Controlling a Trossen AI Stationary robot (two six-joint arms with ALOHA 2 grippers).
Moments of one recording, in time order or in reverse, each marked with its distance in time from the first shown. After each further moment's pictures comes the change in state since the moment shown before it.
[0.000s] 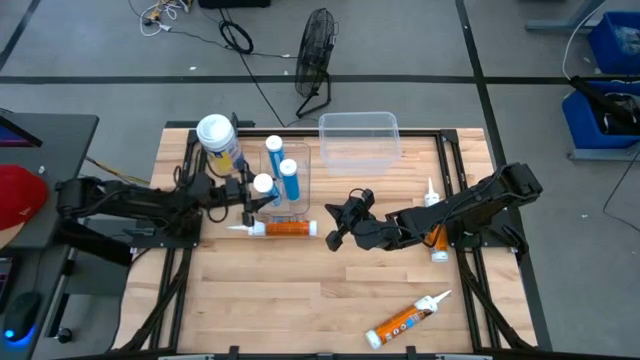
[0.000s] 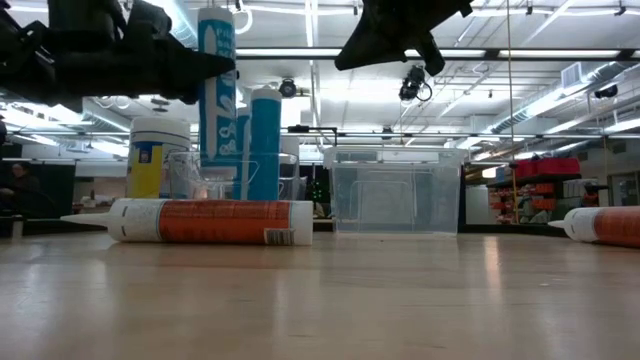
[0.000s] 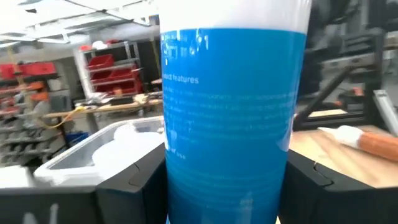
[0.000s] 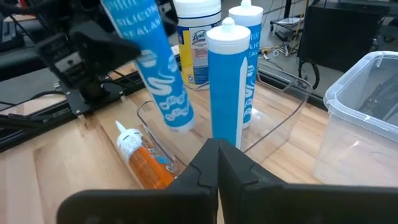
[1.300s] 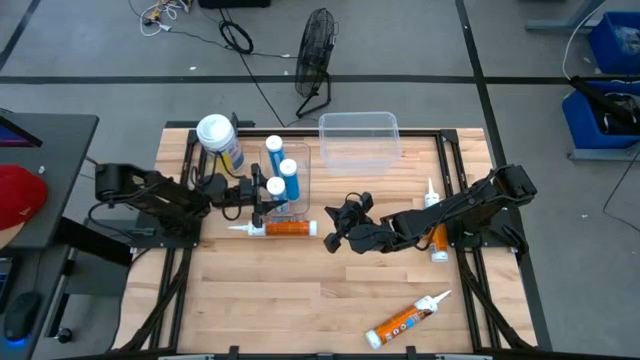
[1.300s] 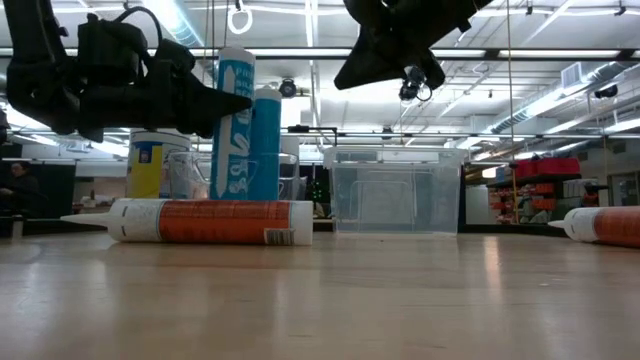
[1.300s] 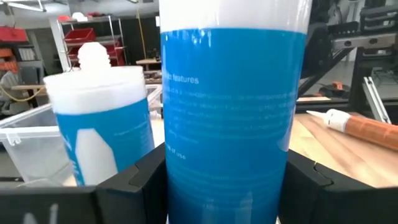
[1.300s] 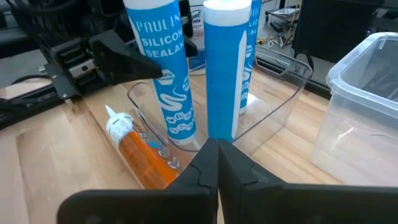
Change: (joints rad) left arm 0.051 0.408 0.000 0.338 0.112 -0.086; right arm 0.000 0.047 0.001 -0.027 0.005 0.036
